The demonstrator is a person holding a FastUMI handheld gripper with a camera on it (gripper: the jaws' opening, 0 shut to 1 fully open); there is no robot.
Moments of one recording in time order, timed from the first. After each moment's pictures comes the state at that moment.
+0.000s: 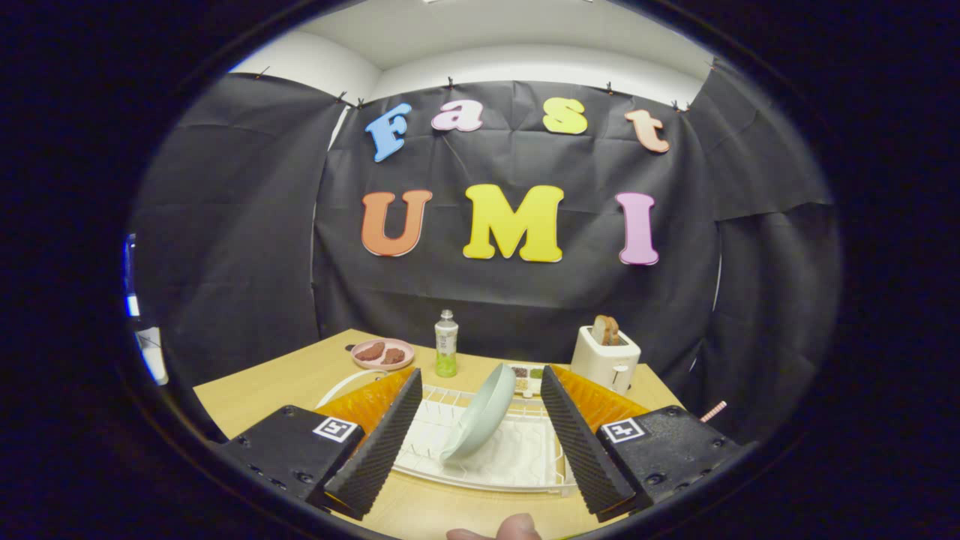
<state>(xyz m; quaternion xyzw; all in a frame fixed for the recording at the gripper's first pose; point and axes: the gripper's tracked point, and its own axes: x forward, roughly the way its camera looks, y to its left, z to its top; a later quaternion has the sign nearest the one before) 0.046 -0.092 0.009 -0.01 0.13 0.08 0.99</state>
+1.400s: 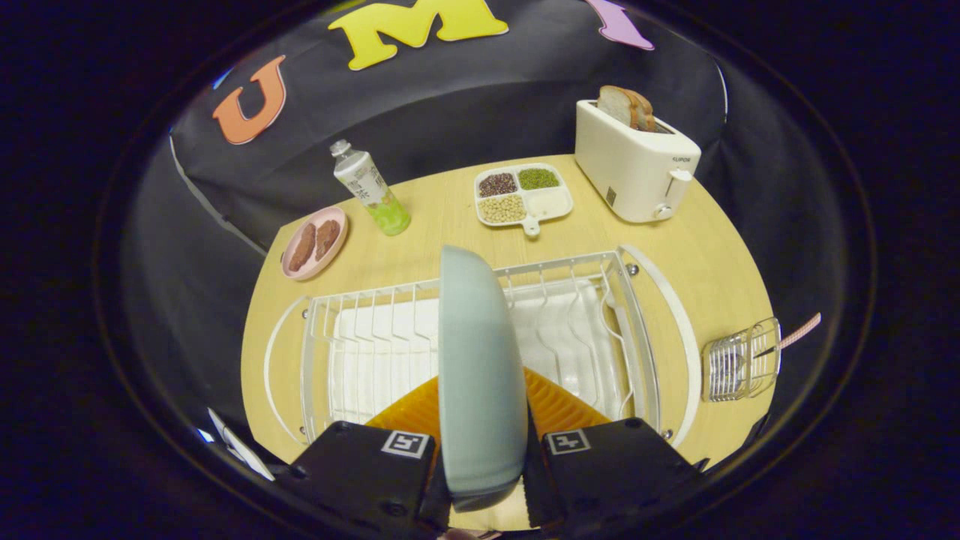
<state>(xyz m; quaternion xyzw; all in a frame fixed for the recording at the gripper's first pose) 0.167 -0.070 -0.128 0.12 0.57 -0.01 0.82</state>
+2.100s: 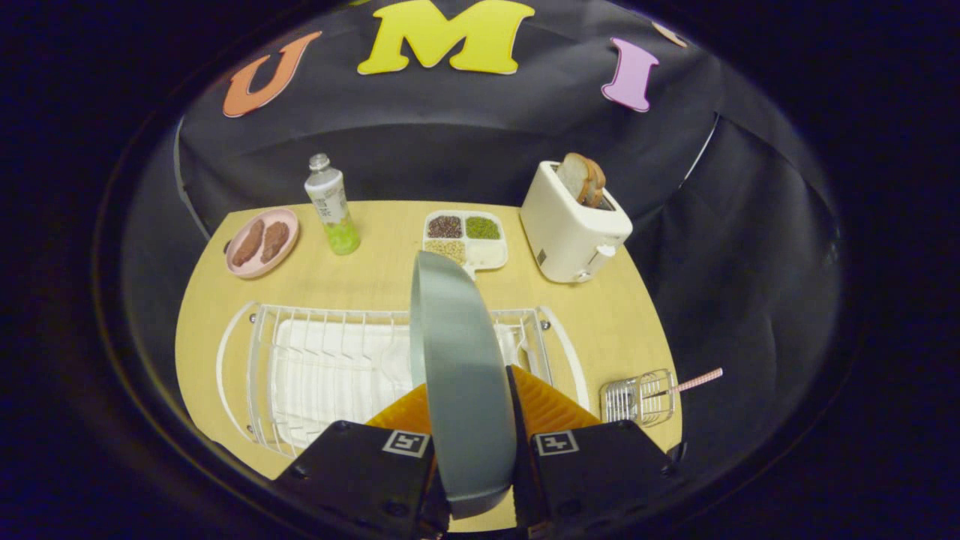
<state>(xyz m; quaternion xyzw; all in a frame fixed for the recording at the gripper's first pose) 0.171 -0.112 -0.060 0.00 0.50 -0.10 0.86</state>
